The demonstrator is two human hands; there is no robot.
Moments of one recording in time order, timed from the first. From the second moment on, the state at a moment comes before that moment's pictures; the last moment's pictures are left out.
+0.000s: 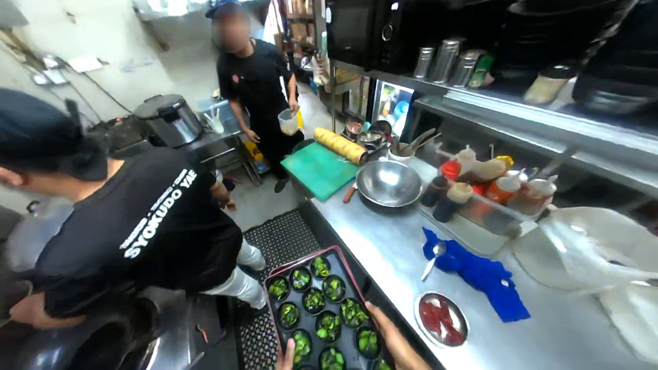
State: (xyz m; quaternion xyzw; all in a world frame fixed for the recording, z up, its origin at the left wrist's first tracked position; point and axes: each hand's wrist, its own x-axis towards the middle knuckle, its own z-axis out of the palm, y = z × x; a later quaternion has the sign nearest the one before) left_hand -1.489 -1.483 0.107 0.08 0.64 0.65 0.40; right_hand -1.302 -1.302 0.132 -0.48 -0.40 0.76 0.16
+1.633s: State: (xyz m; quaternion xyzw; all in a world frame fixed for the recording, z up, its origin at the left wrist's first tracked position) left_hand -2.083 -0.638 -0.049 0.56 0.62 0.22 0.50; right_hand -1.848 -0.723 -0.013 -0.82 -0.23 0.44 0.27
